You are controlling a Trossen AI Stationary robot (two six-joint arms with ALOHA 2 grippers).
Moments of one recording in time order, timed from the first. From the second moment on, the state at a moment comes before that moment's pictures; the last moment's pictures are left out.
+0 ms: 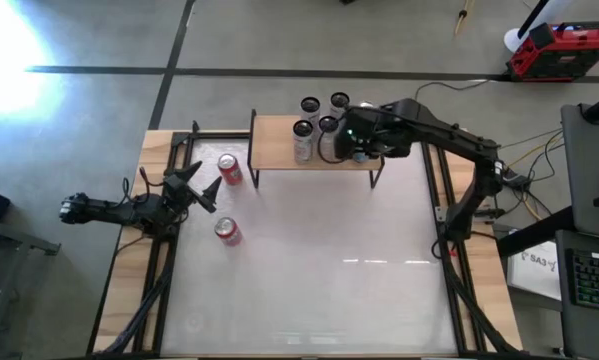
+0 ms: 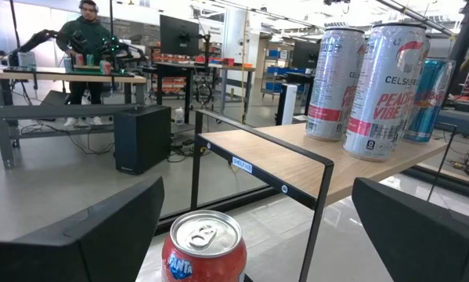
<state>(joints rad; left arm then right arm) -0.15 0.01 0.01 0.12 -1.06 -0.01 -0.29 1.71 2.01 -1.57 0.24 1.17</state>
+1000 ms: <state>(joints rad) -0.15 0.01 0.01 0.12 -1.06 -0.01 -0.18 1.88 2.17 -1.29 0.70 1.00</state>
